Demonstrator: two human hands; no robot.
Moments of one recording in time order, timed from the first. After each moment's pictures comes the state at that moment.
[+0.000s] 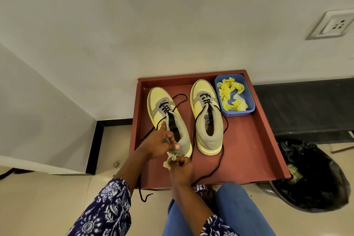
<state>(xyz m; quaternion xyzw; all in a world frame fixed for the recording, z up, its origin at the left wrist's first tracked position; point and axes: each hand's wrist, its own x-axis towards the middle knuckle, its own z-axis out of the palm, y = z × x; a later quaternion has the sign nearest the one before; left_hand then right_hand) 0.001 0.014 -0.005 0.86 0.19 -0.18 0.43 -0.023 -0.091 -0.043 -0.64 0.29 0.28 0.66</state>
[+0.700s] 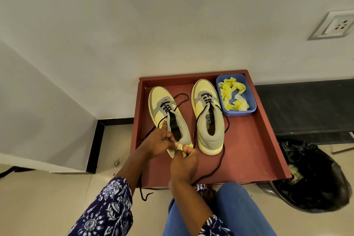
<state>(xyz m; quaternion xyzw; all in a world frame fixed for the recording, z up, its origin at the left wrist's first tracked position) 0.002 0.021 -0.017 0.82 0.21 -0.17 0.50 -0.018 -0.077 -0.038 -0.70 0.27 0.16 0.63</state>
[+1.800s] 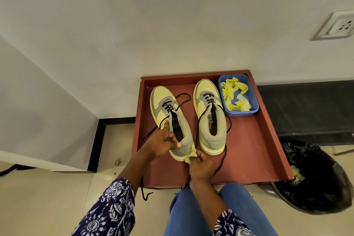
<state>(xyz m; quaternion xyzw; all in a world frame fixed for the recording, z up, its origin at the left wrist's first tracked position) -0.001 0.012 -0.003 0.82 0.20 -0.17 0.51 0.006 -0.121 -0.061 -0.71 0.26 0.21 0.62</state>
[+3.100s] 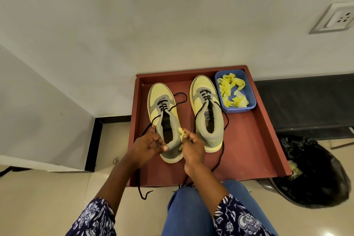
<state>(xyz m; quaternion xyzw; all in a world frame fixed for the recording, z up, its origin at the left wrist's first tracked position) -0.034 0.031 -0.012 0.85 0.21 -0.13 0.47 0.028 -0.100 -0.039 -0.68 0.18 0.27 0.66</state>
